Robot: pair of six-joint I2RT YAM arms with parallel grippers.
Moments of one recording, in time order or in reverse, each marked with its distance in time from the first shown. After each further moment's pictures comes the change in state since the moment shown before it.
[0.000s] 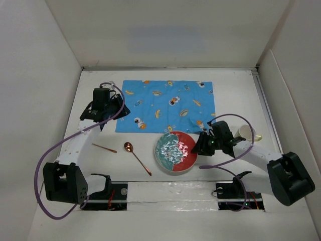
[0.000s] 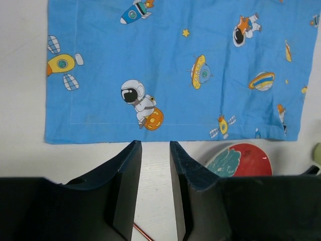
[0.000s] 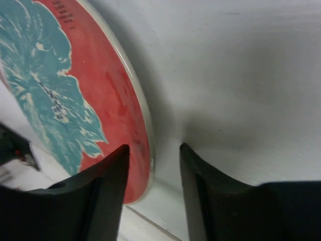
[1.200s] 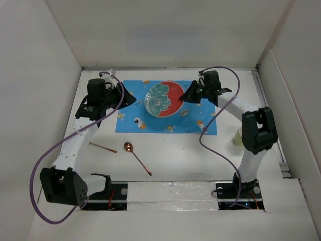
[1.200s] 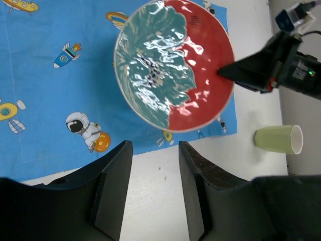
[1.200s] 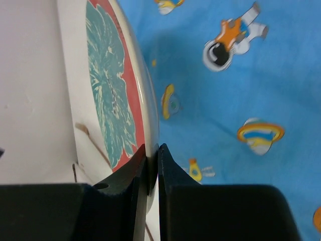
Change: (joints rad) left arm 0.000 -0.020 0.134 0.051 0.193 -0.028; right arm -0.125 0.619 0.886 0.055 -0.142 0.083
